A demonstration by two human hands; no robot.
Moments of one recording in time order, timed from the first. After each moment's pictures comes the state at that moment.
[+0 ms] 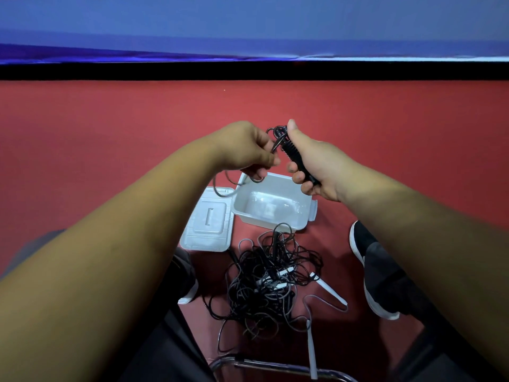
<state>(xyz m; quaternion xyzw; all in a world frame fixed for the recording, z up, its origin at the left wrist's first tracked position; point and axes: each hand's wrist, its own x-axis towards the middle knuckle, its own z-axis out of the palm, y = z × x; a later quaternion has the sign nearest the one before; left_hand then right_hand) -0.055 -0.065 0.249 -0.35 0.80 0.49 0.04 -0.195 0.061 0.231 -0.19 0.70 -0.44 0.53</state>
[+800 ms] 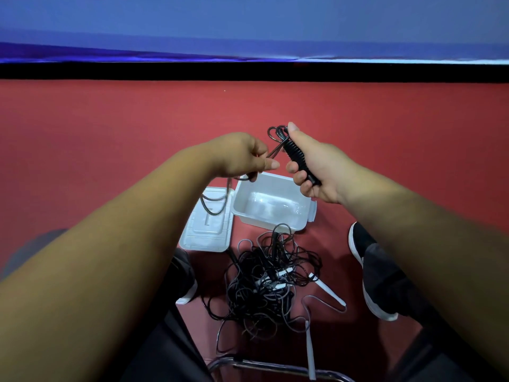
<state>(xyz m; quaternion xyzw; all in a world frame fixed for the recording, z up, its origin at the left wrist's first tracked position) -0.046 -0.073 0.238 -0.30 0.88 0.34 0.10 -0.198 0.062 0.227 -0.13 0.67 -0.46 0.56</state>
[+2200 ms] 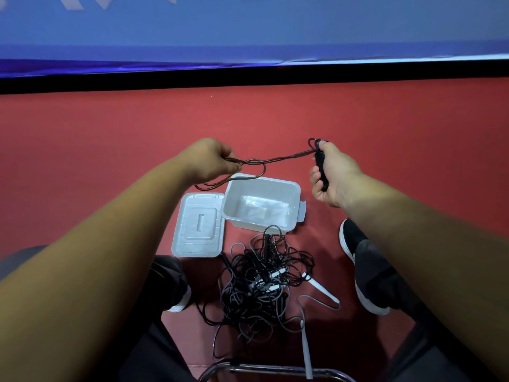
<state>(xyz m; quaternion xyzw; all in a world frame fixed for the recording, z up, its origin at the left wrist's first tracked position) -0.034 -0.088 0.218 -0.38 0.86 0.34 0.02 -0.252 0.085 0.189 0.08 0.67 -0.56 0.49</state>
